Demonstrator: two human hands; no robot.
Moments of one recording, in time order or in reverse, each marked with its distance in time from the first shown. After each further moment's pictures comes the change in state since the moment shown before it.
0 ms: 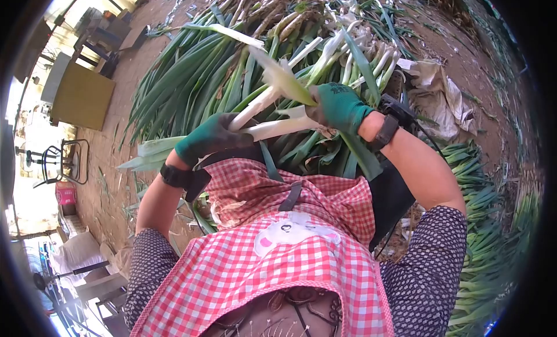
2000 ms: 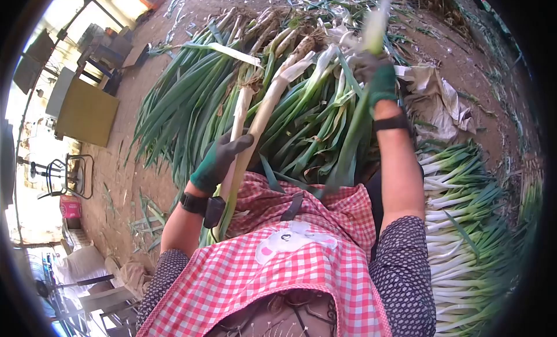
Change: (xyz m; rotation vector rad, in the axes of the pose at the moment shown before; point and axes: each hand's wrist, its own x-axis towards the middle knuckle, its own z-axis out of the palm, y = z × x) left_hand -0.003 0.000 0.034 -0.371 0.285 -0.019; right_hand 0.031 0.098 -0.052 0.953 0.900 0.466
